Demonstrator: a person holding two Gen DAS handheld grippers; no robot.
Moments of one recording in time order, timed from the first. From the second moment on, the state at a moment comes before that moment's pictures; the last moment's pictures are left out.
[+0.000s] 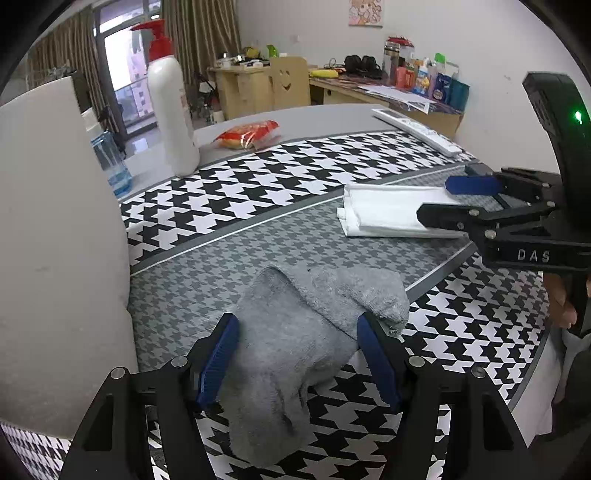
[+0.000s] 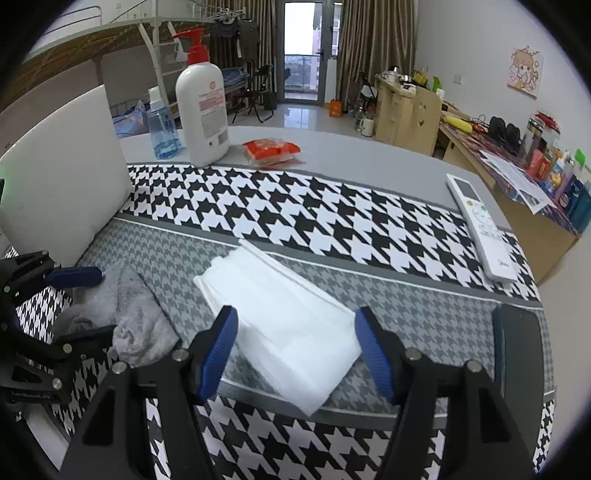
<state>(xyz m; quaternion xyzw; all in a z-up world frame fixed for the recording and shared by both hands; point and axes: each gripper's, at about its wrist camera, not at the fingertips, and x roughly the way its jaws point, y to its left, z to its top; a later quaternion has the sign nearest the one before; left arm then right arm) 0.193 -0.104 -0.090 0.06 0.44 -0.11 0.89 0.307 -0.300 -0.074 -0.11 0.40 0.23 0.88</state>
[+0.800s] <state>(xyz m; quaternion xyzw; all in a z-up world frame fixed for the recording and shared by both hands) 0.186 -0.107 -0.077 0.04 0.41 -0.15 0.90 0.310 -0.286 -0.085 -0.14 0.42 0.23 0.87</state>
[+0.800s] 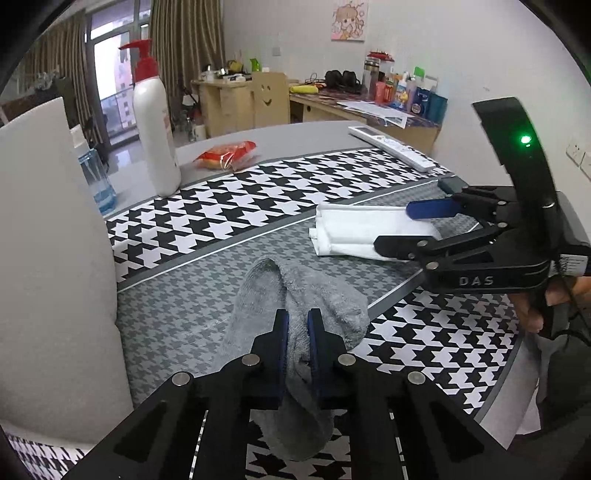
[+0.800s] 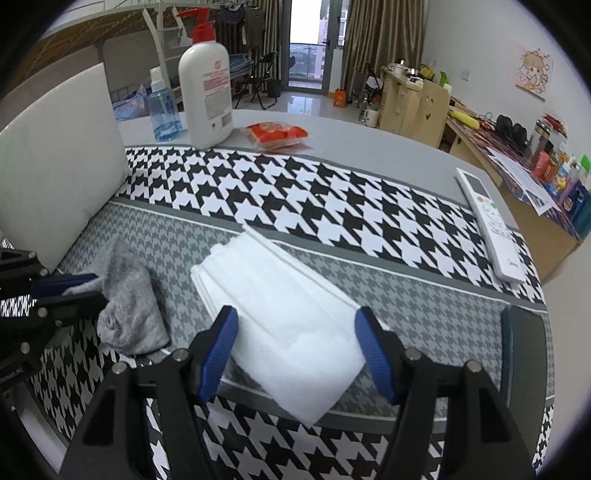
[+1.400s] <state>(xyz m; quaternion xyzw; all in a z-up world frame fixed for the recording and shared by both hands) 0.170 -0.103 -0.060 0.05 0.38 -0.18 0.91 0.305 -0.283 -0.086 -0.12 0.43 0.22 0.87</state>
